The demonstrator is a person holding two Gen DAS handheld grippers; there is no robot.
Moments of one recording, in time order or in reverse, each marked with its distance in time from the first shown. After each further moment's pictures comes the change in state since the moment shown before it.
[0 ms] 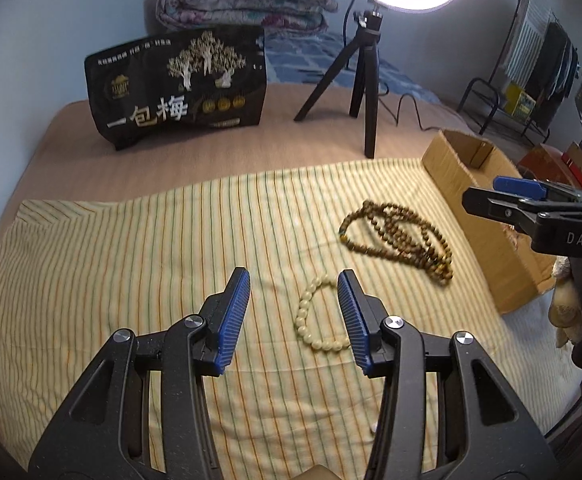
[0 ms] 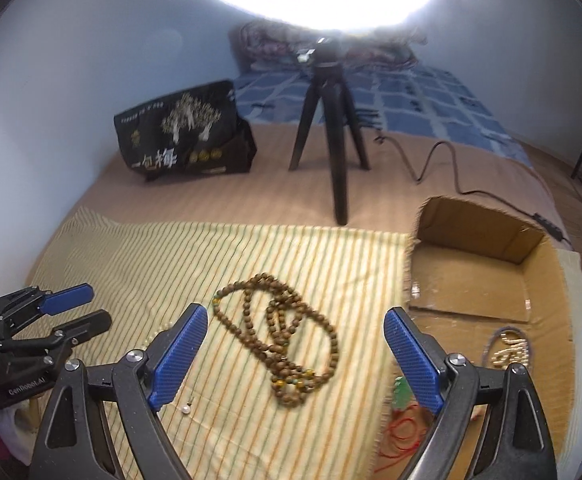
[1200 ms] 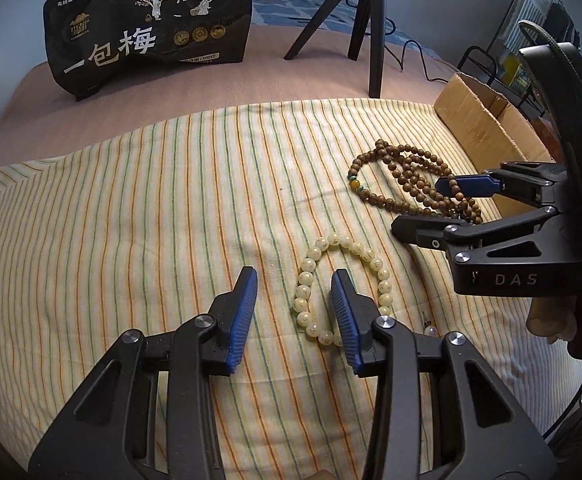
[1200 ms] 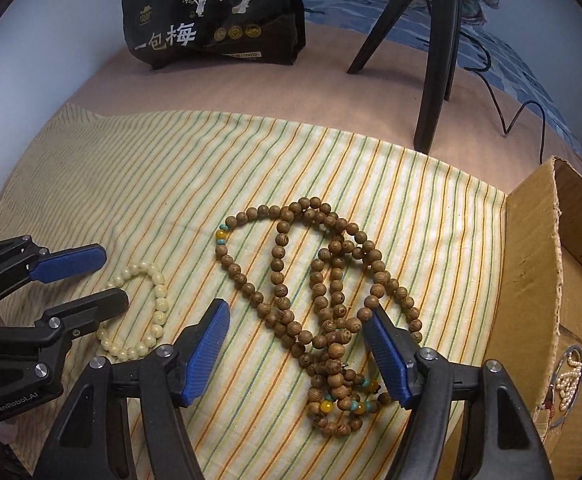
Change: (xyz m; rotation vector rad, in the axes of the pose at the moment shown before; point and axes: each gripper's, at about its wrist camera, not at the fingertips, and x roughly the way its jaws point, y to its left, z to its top) left arm 0.057 0.003 -0.016 0.015 0.130 -0.046; right arm 0.094 0.035 -0.017 -0.166 0.270 0.003
